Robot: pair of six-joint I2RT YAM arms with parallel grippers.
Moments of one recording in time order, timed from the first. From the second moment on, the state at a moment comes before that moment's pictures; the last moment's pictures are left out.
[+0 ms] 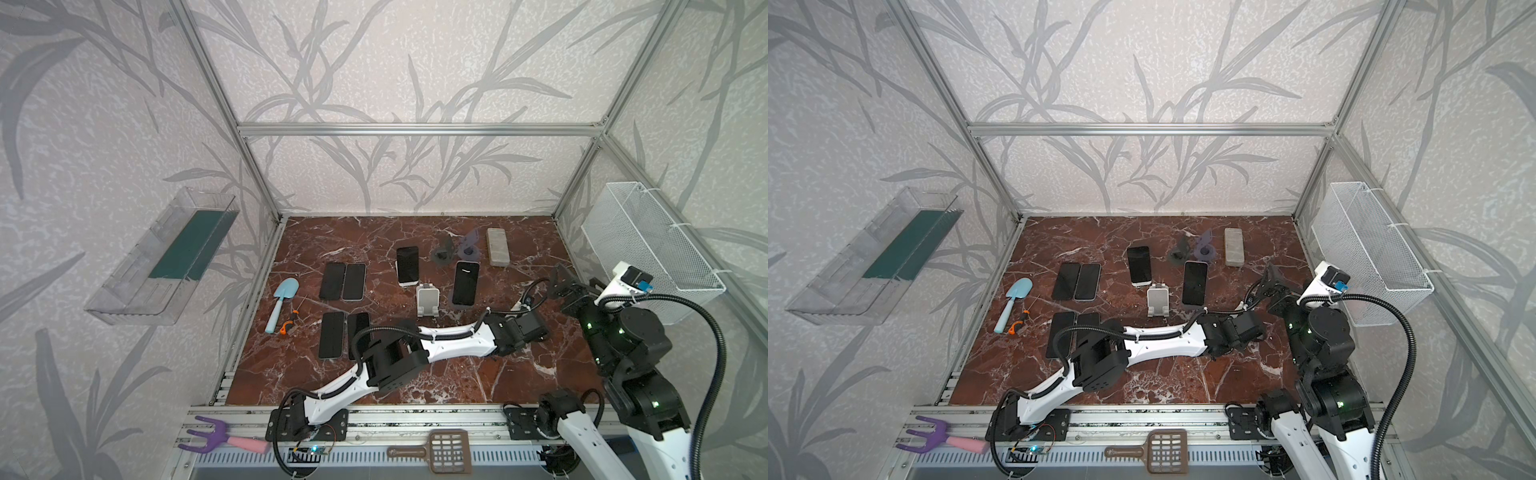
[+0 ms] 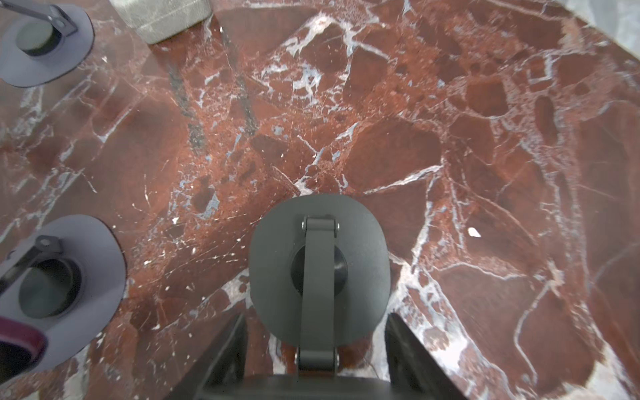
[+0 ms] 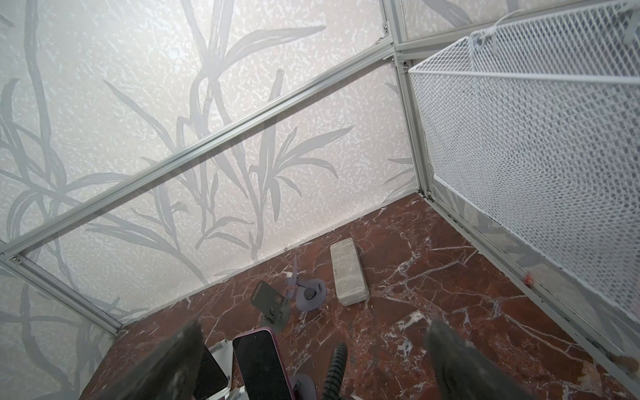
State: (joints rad) left arm -1.26 2.46 2.07 -0.52 -0.44 -0.48; right arm 0.20 0.44 0.86 -0.51 0.28 0.46
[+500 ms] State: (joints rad) left arm -1.22 2.45 2.04 -0.52 -0.35 -0.42; right arm 0.20 0.41 0.80 -0.59 0.25 0.45
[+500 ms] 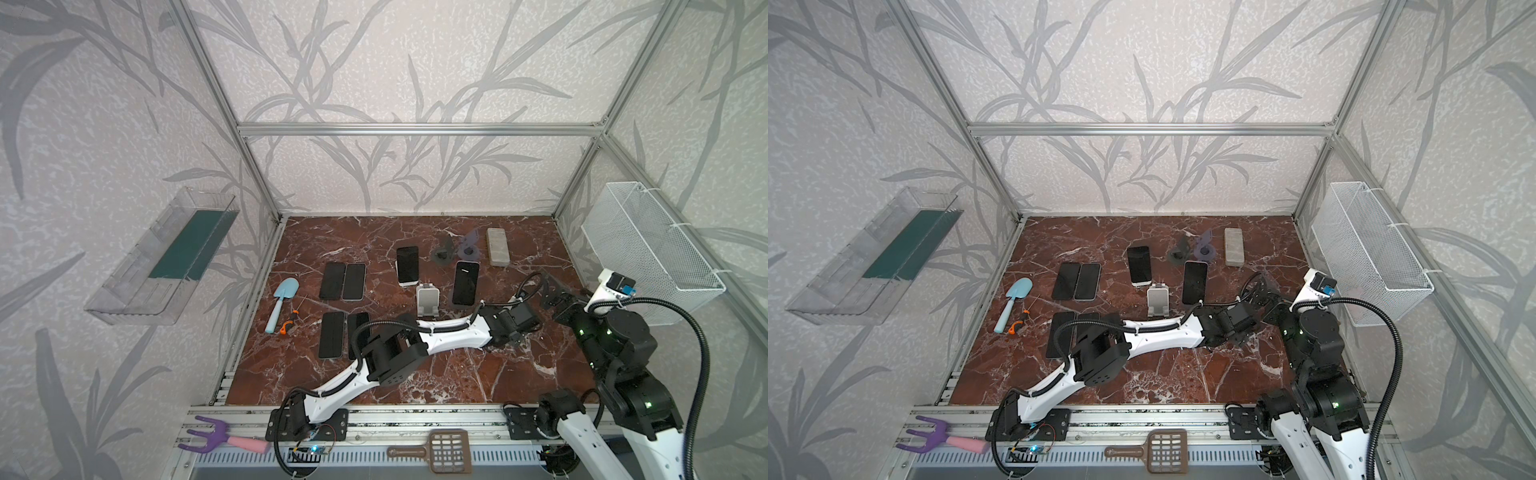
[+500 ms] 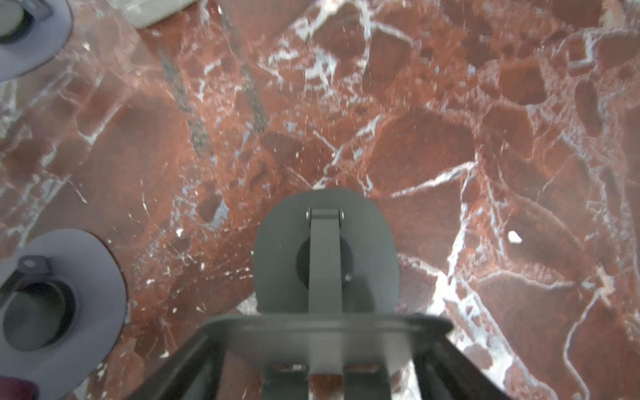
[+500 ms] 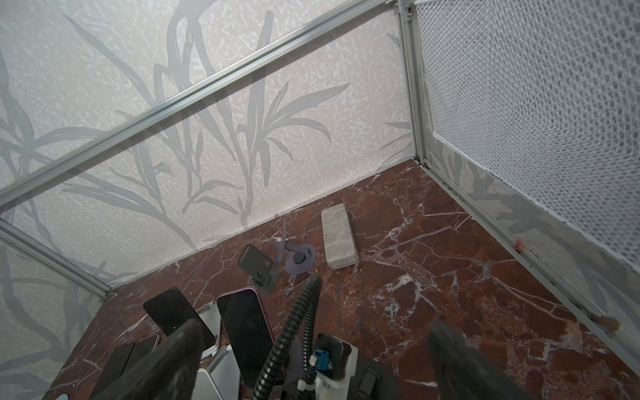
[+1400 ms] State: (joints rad) left arm -1.22 1.44 1.25 -0.38 -0.49 -0.36; right arm 0.20 0.51 0.56 -0.67 0.21 0.52
